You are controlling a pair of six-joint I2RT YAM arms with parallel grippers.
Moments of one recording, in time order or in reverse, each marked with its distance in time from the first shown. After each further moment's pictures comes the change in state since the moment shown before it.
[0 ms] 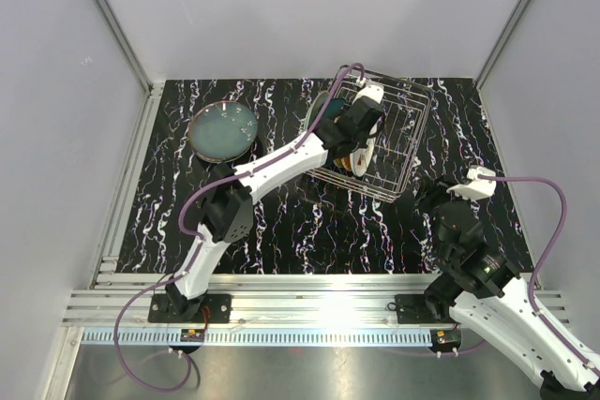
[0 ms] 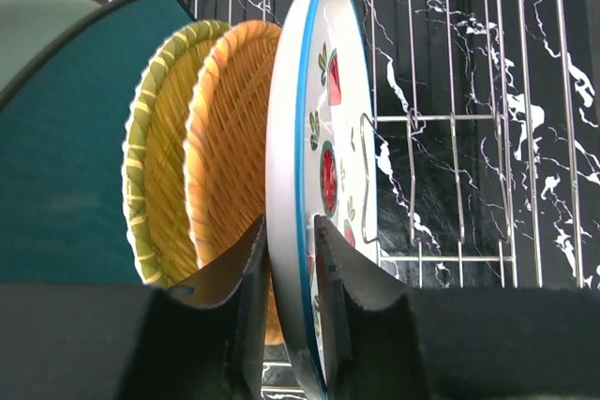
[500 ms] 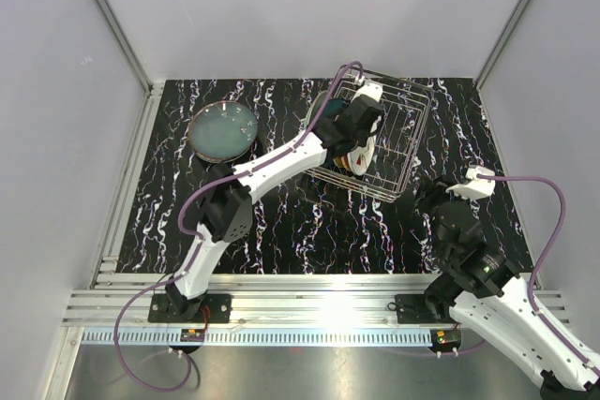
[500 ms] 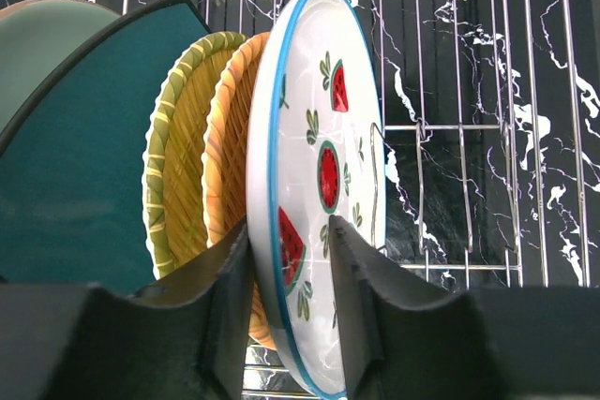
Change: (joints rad) left arm 0.006 0.000 0.003 0.007 -0.006 0.006; right arm 0.000 0.003 -0.002 0.002 -0.007 -0.002
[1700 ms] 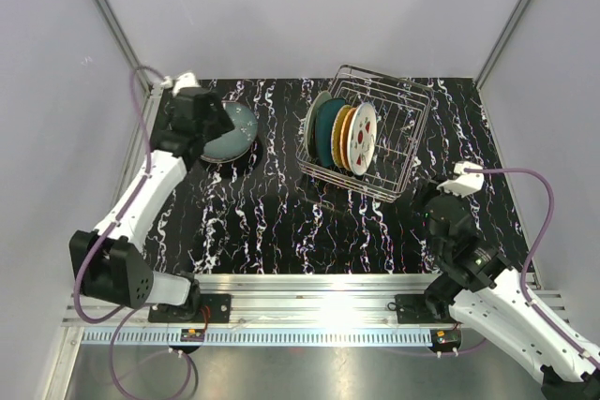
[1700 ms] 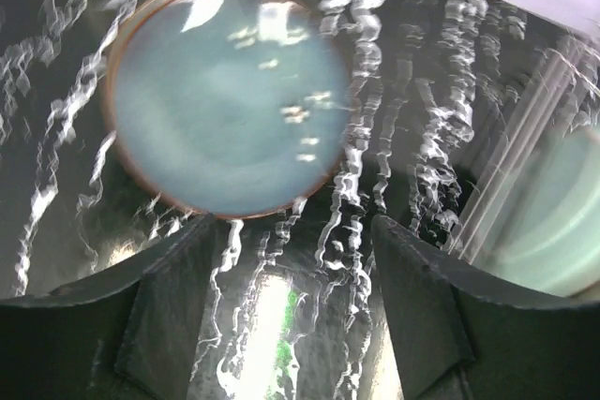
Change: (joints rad) left arm 0.615 -0.837 -0.843 0.095 0.154 -0.228; right arm 0.000 0.072 0.000 -0.002 -0.018 -0.002
